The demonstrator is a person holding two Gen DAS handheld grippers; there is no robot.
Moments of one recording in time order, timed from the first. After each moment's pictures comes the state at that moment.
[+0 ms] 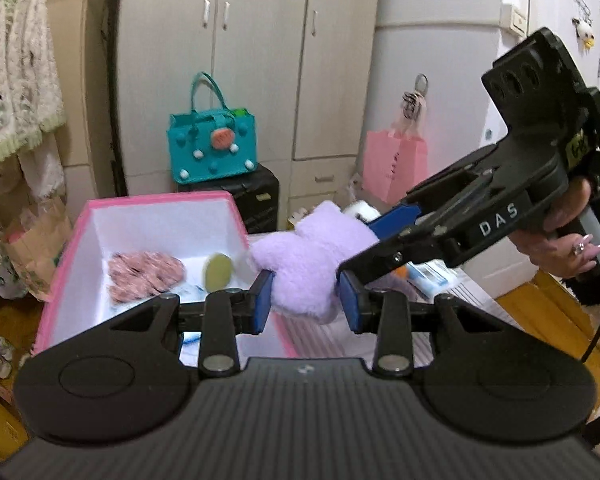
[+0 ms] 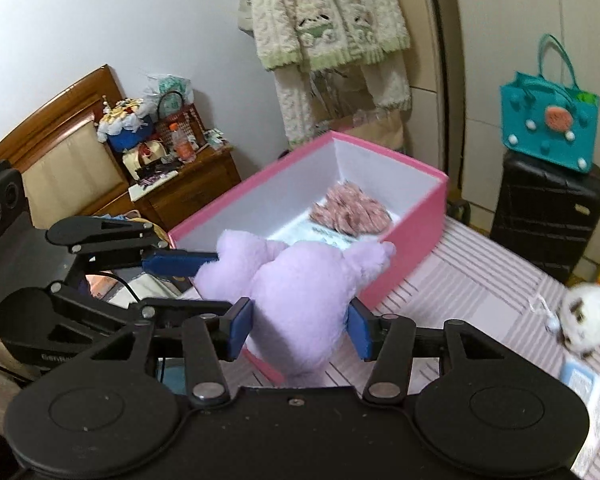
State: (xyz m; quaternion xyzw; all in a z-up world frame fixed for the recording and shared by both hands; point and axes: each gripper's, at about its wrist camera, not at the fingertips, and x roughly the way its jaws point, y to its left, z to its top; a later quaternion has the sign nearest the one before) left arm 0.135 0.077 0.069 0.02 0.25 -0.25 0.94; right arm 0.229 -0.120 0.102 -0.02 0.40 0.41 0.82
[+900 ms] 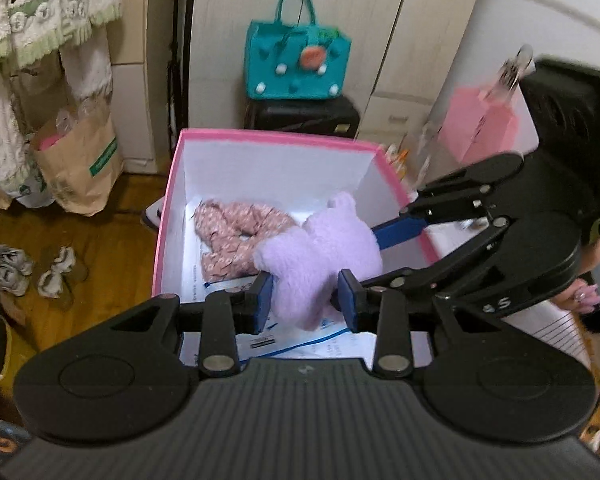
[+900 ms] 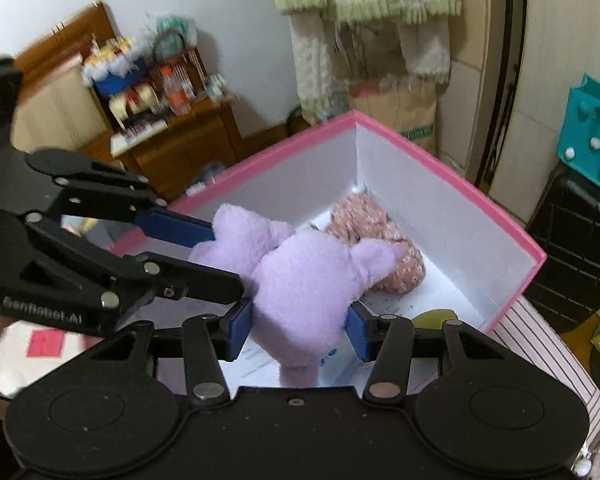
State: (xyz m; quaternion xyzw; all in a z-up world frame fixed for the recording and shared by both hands) left arm 0.289 0.160 0.034 -0.03 0.40 -0.18 0.90; right arm 0.346 0.002 0.042 -0.11 0.45 0.43 0.78
